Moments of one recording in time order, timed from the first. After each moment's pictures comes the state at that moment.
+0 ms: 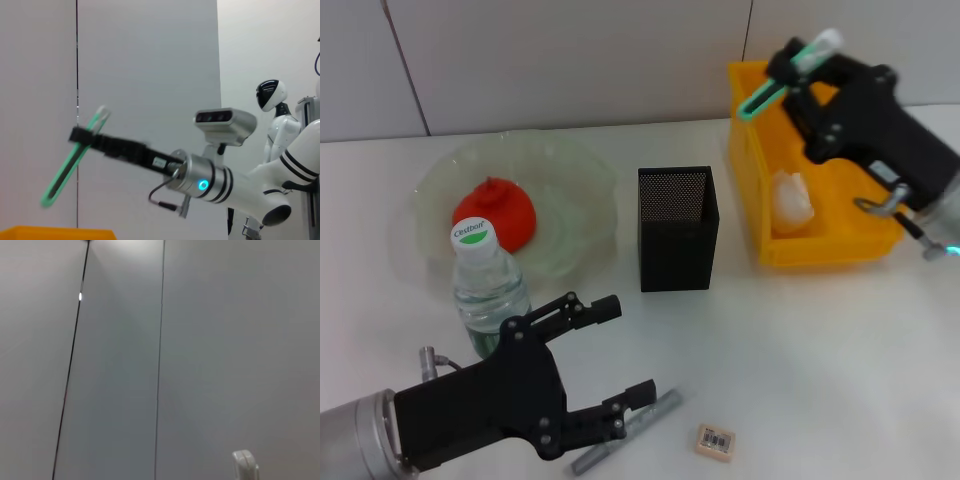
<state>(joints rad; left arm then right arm) -0.32 -2.07 1.46 0.49 1.12 1.62 -0.77 0.58 2.08 2.72 0.25 1.67 -1.61 0.64</state>
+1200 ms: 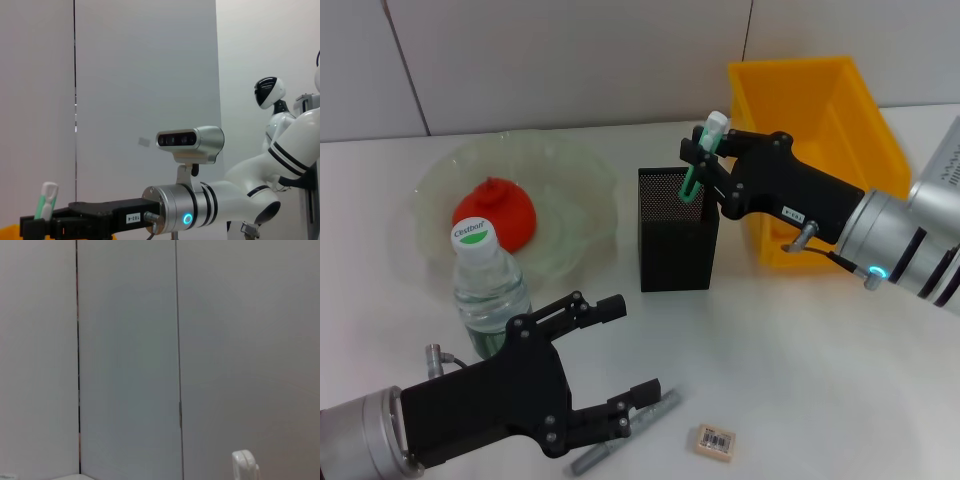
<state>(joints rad) -0.33 -2.07 1.46 0.48 1.12 1.61 -0.76 0.65 2.08 2.50 0.19 1.67 -1.32 0.70</state>
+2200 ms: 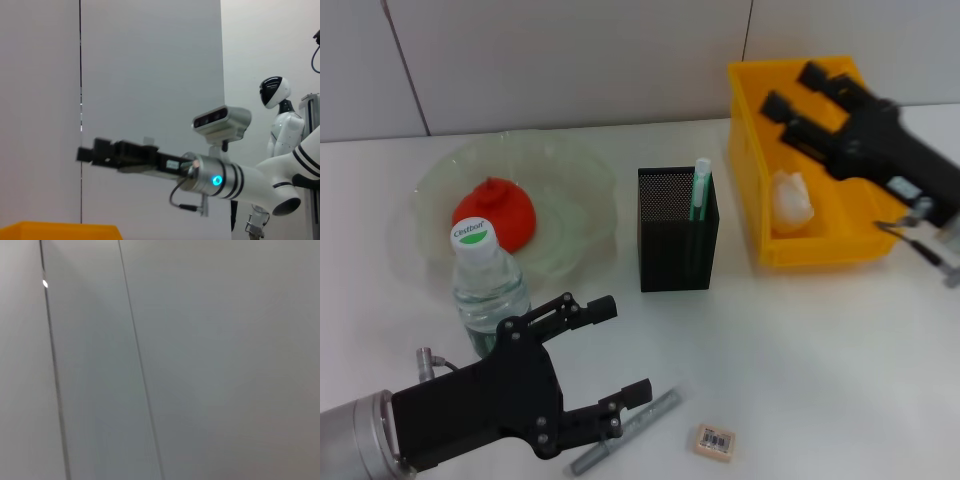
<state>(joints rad) -0.32 -2.07 1.46 0.48 1.12 1.61 -0.76 0.48 2.08 2.49 0.39 1.82 -1.54 0.97</state>
